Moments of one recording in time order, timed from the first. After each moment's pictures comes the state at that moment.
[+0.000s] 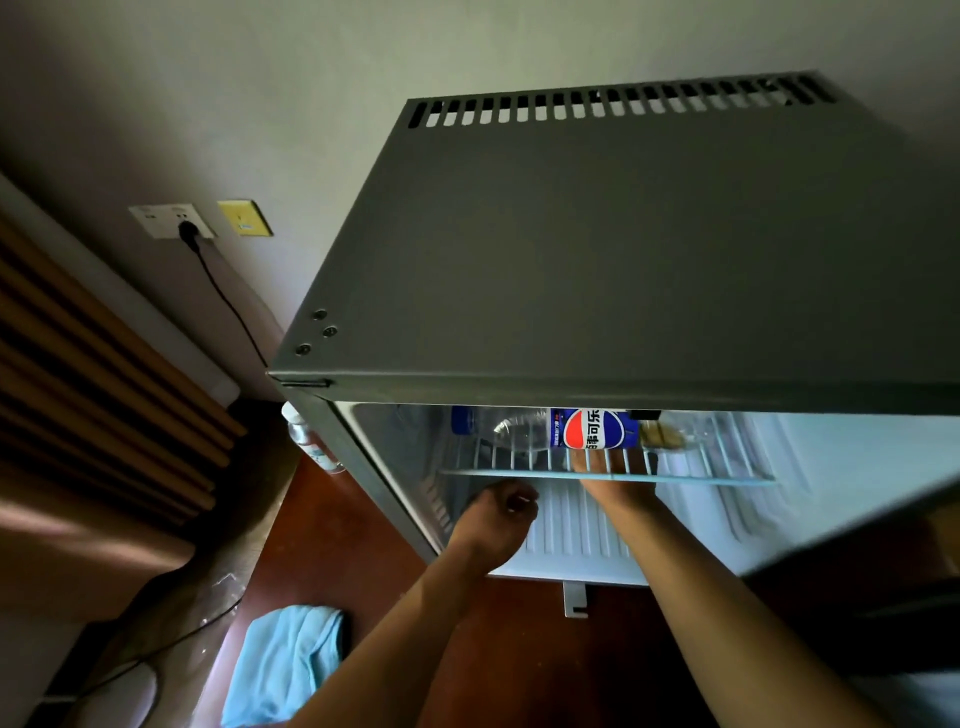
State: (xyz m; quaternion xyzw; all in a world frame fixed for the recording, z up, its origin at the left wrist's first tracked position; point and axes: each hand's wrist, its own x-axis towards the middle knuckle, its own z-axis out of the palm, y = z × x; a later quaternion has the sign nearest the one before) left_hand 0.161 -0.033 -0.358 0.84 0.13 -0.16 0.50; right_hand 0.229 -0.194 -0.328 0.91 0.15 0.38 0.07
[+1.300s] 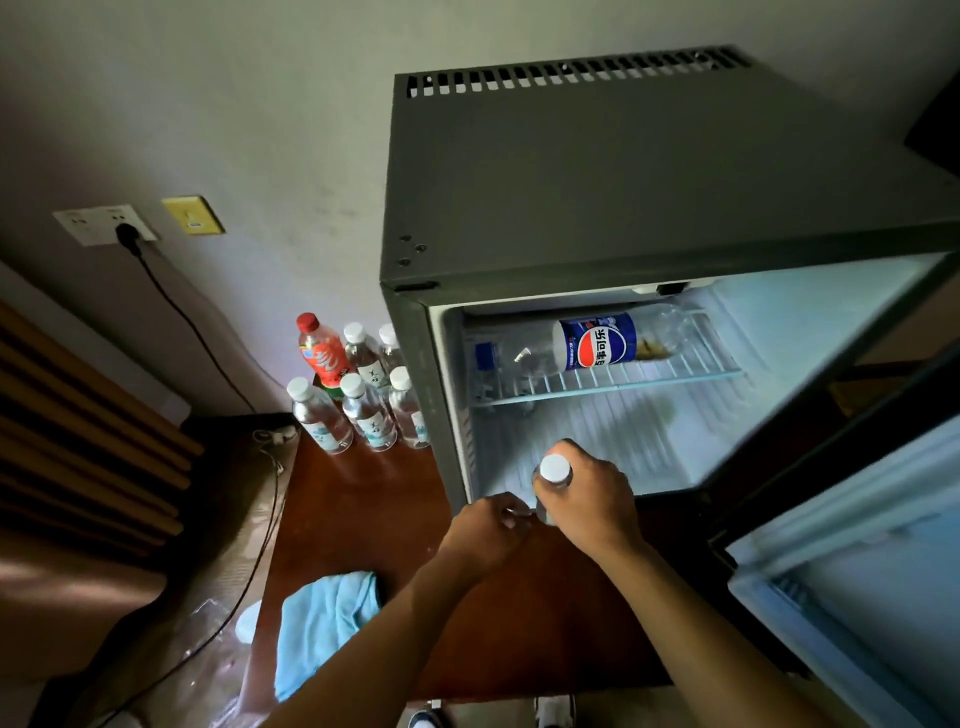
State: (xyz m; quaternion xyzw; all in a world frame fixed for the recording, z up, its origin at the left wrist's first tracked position) left_hand 0.074 0.016 -0.362 0.90 0.00 -0.21 0.37; right_hand 0.088 -0.143 -0.321 0.95 -0.01 0.03 -0.31
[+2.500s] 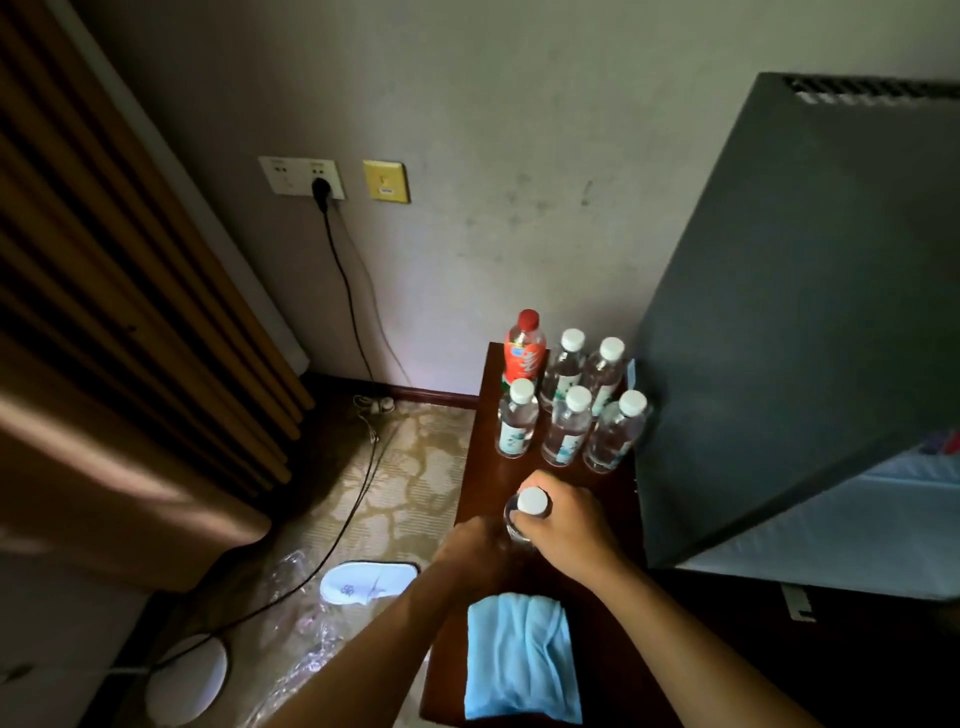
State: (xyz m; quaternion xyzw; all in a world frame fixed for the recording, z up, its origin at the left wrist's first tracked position) left_hand 0.060 0.288 -0.389 0.90 0.09 -0.22 0.37; right_hand 0.098 0.144 -0.337 0.92 0.12 -0.13 -0.35
